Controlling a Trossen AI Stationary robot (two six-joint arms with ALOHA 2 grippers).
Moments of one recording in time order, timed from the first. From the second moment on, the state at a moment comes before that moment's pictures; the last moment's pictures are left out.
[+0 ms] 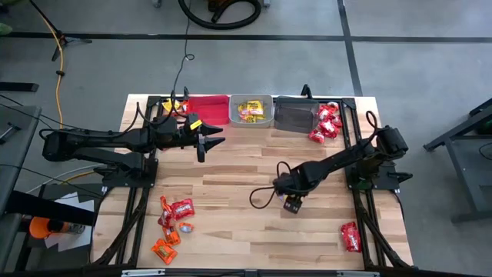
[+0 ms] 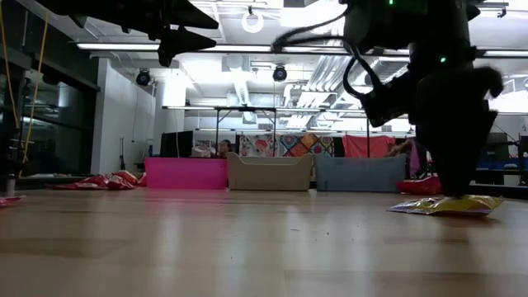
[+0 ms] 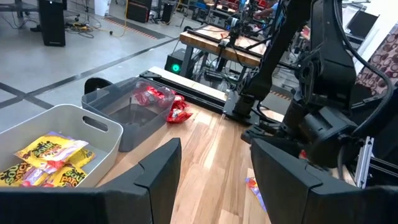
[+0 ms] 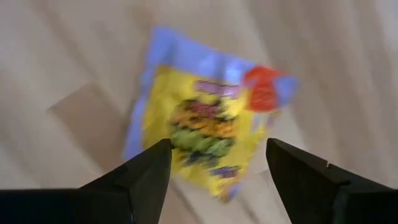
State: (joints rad) left arm 0.15 0.95 0.60 0.20 -0.07 -0.28; right arm 0.26 1.71 1.00 -0.80 -0.09 0.76
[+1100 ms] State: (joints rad) left arm 0.18 0.85 0.68 0.31 -0.08 -0.22; right arm 0.06 1.30 1.08 -0.77 0.24 0.54
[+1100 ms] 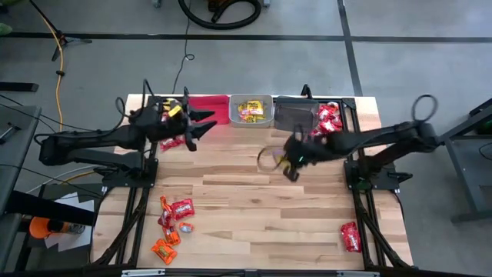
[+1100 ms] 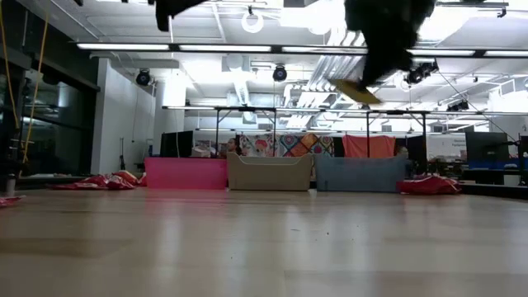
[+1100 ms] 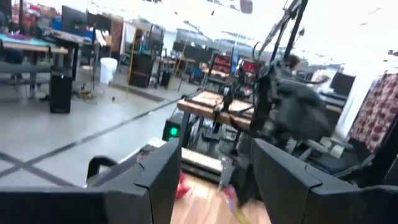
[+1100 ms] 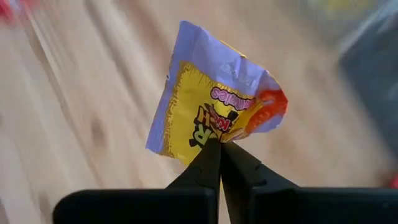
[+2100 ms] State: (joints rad) left arm 0.16 0.86 0.69 0.28 -0.09 -0.22; right arm -0.43 1.55 1.14 0.03 0.00 0.17
